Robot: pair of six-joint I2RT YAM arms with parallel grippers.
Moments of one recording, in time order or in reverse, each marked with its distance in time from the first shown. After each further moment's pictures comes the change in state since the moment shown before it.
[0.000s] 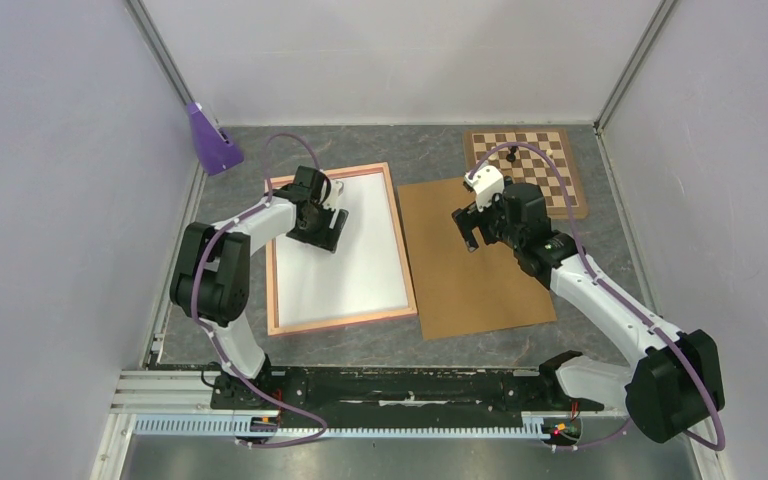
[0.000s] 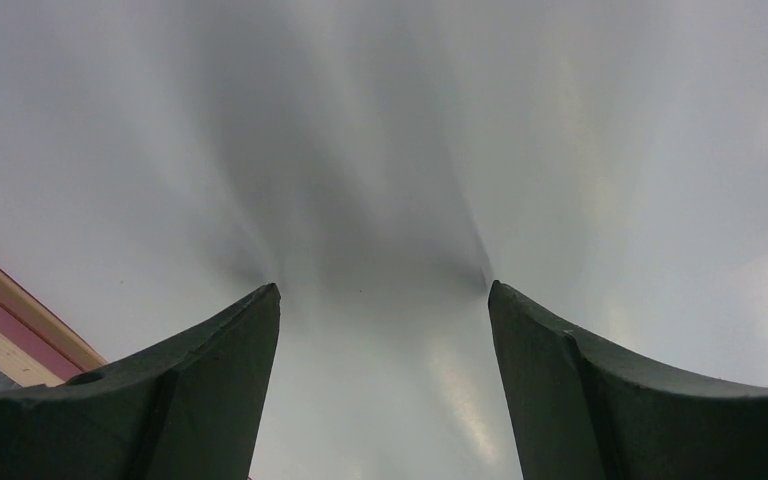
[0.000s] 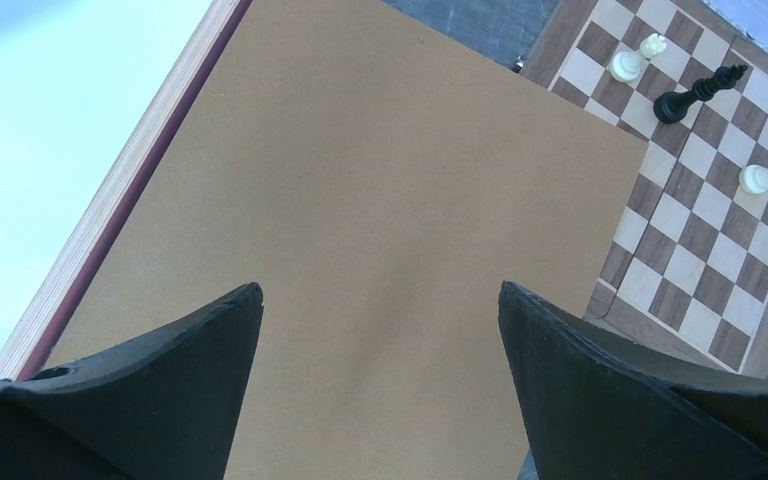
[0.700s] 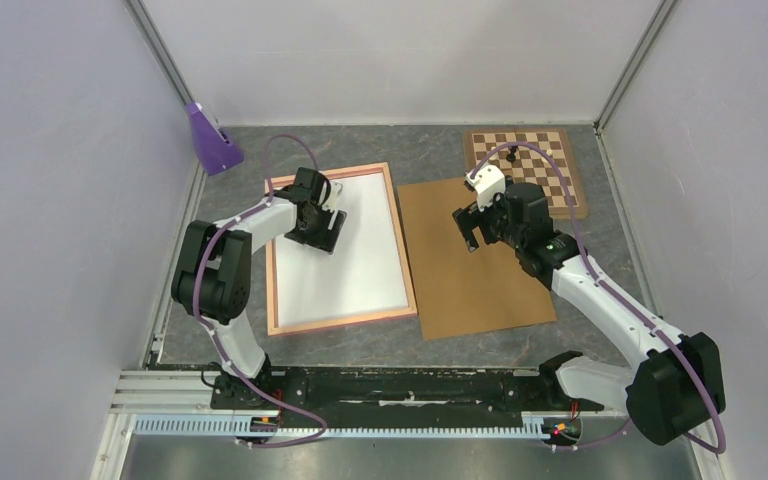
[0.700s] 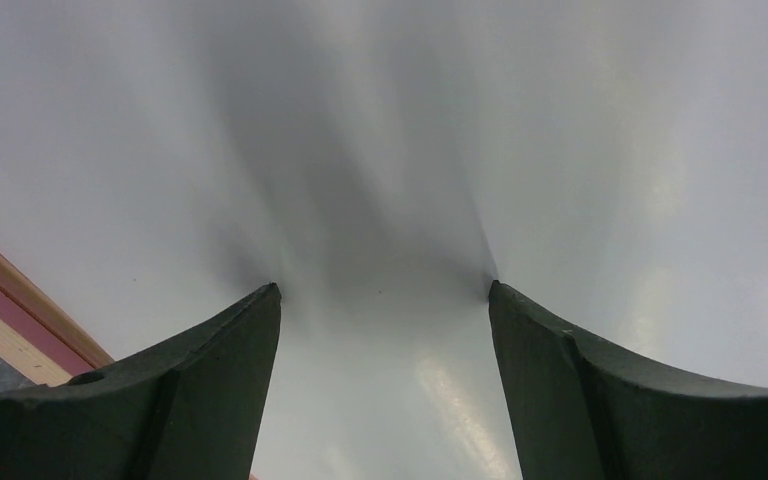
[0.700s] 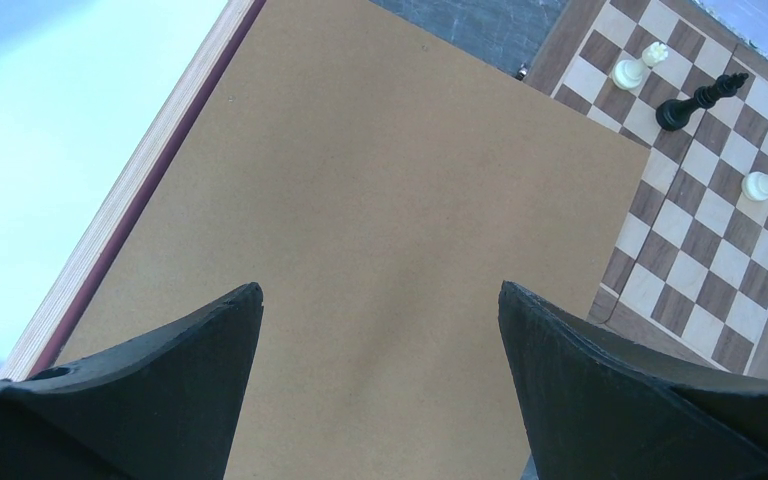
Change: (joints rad) left arm 0.006 0.020 -0.006 0.007 -0.033 0.006; right arm -0.005 -0.011 0.000 0.002 -0.017 0.002
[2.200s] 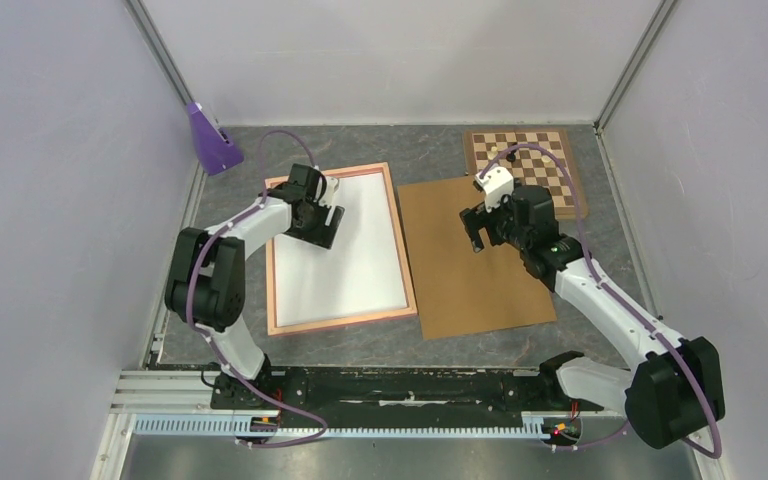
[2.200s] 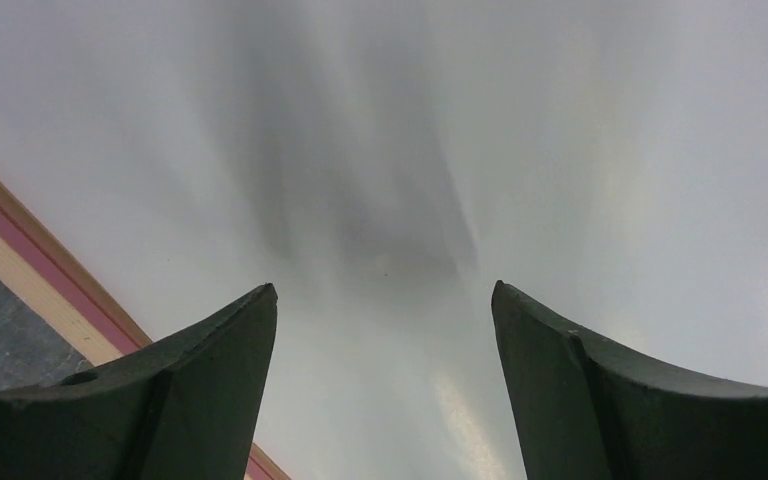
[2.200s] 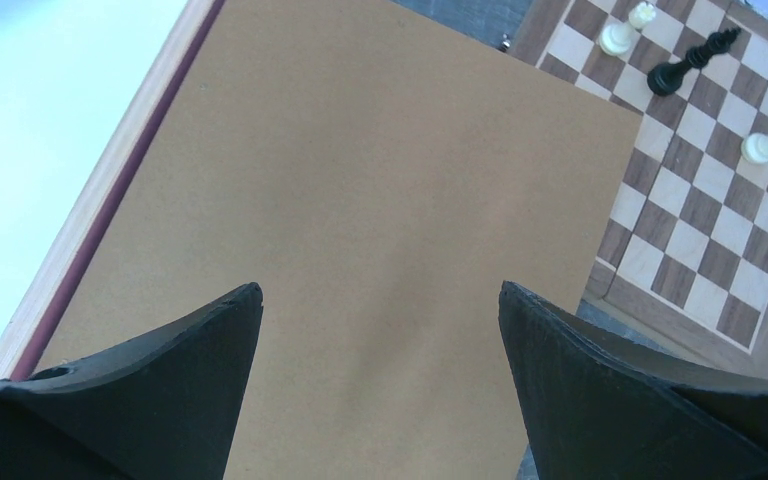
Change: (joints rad) left arm 0.011 -0.041 -0.002 -0.003 0.002 0.010; right arm -0.036 -0.016 -0.033 0.015 -0.010 0.021
